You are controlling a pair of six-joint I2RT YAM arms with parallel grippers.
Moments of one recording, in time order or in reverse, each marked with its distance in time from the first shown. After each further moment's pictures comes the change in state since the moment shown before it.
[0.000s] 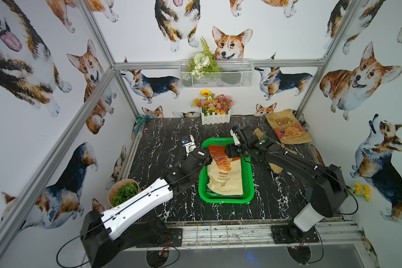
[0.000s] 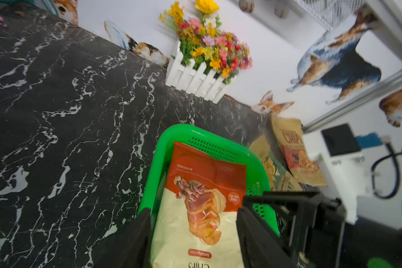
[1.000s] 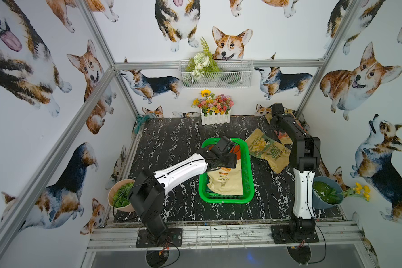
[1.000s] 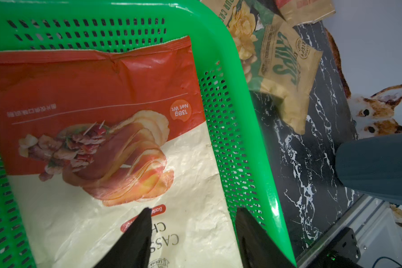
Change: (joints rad) left arm -0.003 0.498 0.341 -0.177 0.537 0.223; right arm -0.583 0.752 0.749 -0.140 0.482 -0.207
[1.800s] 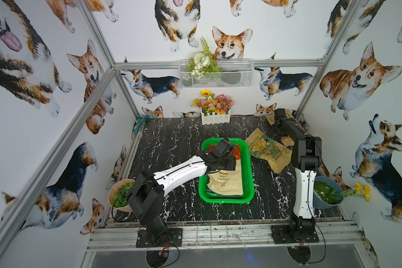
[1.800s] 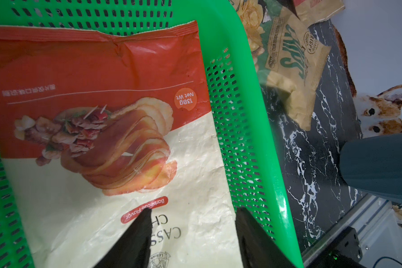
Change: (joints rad) left arm -0.014 -0.020 -0.041 0.021 -0.018 -0.037; right arm -0.035 -0.041 -0.140 0.050 -0.135 0.028
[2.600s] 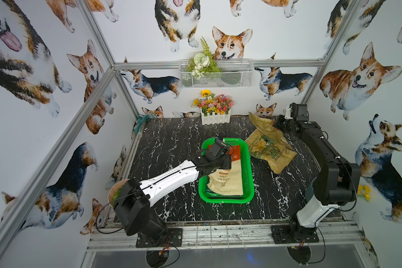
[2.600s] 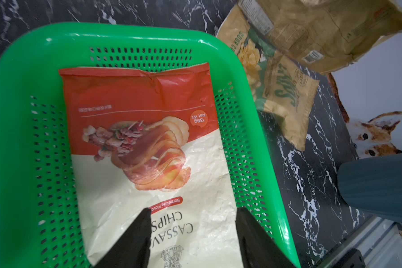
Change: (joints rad) left arm -0.003 -0.178 -0.110 0.048 -0.142 -0.005; right arm 0.010 -0.686 -0.468 0.180 -0.527 0.242
